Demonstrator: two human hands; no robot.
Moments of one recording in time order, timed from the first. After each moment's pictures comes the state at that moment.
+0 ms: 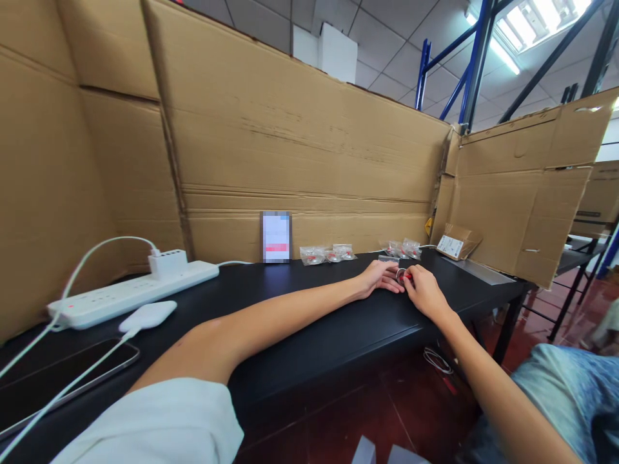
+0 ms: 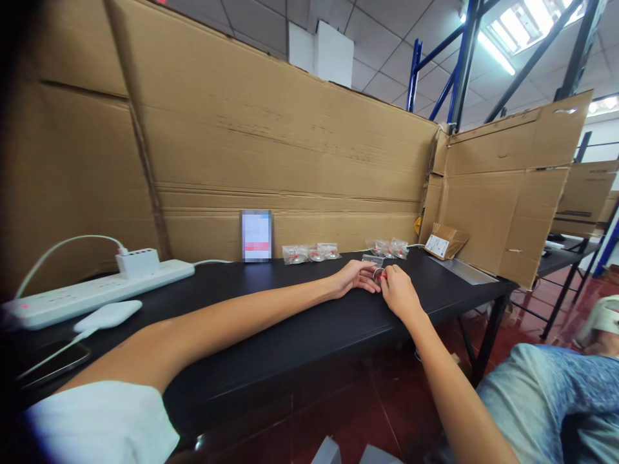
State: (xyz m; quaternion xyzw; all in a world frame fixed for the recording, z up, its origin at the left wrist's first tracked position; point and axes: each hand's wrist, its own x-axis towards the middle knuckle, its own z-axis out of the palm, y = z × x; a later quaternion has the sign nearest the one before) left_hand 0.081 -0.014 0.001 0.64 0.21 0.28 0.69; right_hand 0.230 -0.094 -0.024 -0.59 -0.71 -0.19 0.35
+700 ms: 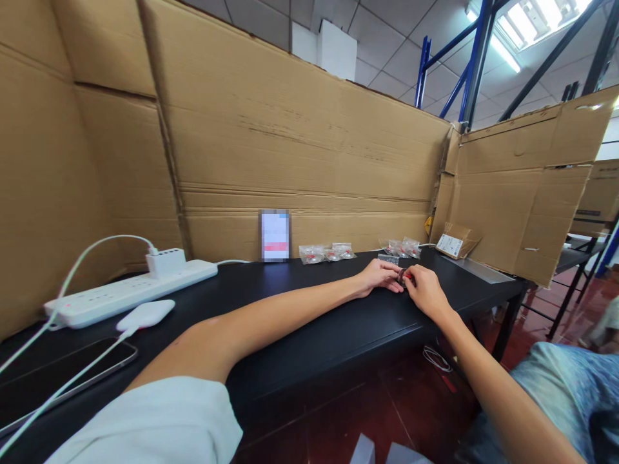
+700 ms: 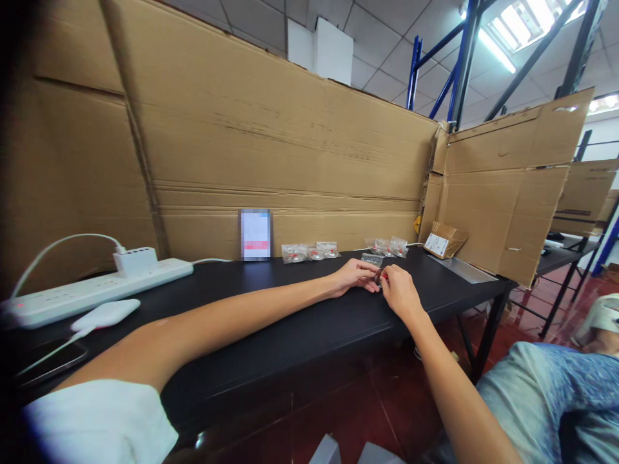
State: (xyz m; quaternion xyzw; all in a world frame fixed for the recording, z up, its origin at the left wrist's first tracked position) left_hand 0.079 -0.014 -0.003 0.68 0.19 0.28 0.66; right_hand 0.232 -0.098 -0.022 -0.58 -0.71 -0.17 0.36
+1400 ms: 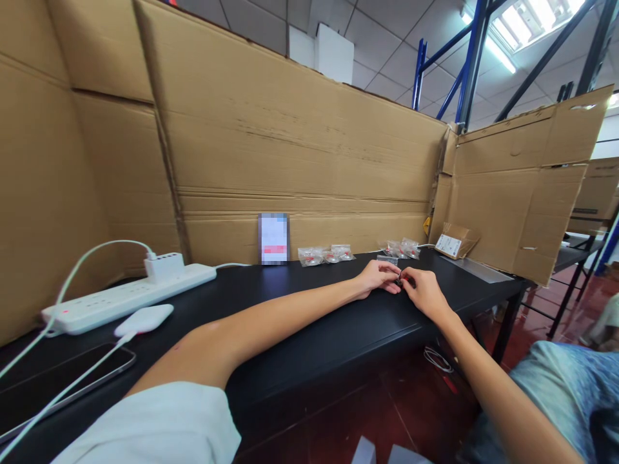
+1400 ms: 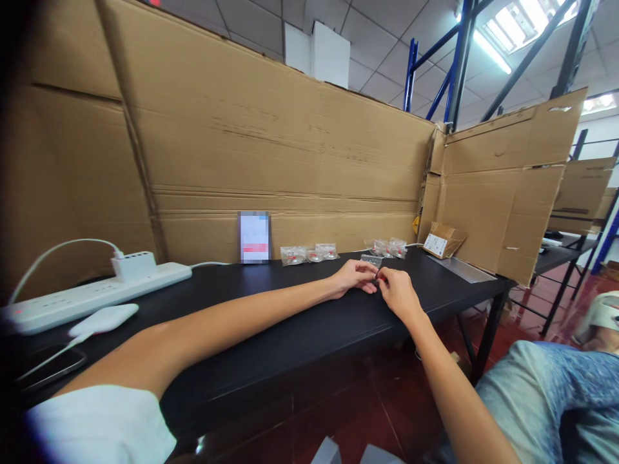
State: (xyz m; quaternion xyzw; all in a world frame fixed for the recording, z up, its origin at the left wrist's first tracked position) left_hand 0.078 -0.016 -0.004 0.68 0.21 0.30 0.64; right_hand 0.228 -0.103 -0.019 -0.54 -0.73 -0.12 0.39
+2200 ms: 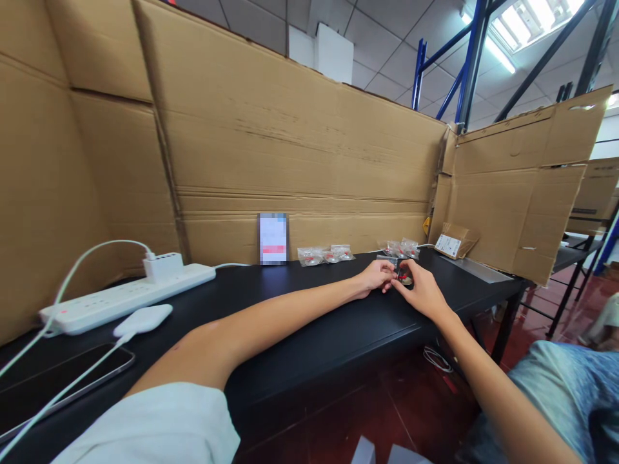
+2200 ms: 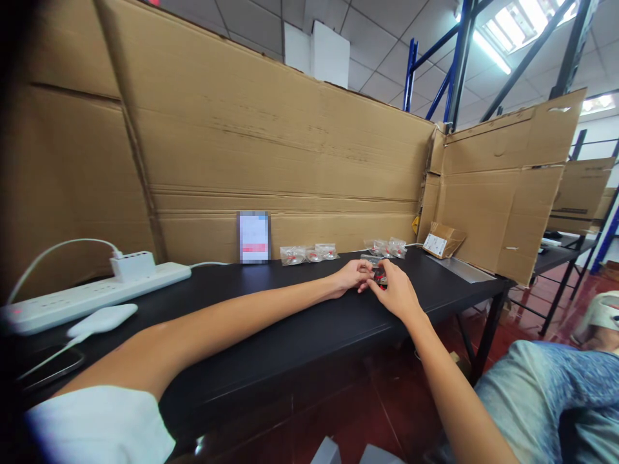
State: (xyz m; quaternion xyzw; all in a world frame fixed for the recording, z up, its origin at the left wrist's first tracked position) left_hand 0.082 -0.010 -0.008 0.71 0.17 0.31 0.61; right_hand 0.221 -0.108 -0.015 -0.54 -0.72 -0.13 0.42
